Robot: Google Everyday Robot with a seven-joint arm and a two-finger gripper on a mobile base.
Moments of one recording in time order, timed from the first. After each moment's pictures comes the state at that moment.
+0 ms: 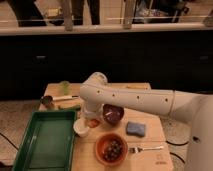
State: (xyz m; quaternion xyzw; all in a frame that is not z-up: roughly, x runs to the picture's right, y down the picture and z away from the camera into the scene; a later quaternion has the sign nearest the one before) arm -0.067 0.174 0.724 -0.19 -0.33 -0.72 0.58
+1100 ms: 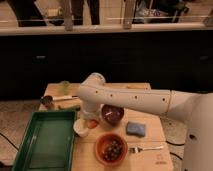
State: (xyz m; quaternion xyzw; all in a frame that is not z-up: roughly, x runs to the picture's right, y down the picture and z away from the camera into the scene) arm -0.074 0.180 0.726 -0.18 -0.34 -0.74 0.55
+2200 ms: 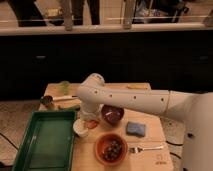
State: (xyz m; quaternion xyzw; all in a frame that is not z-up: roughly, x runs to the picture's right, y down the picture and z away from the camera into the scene) arm -0.077 0.185 0.728 -0.17 -0.35 -0.75 0.53
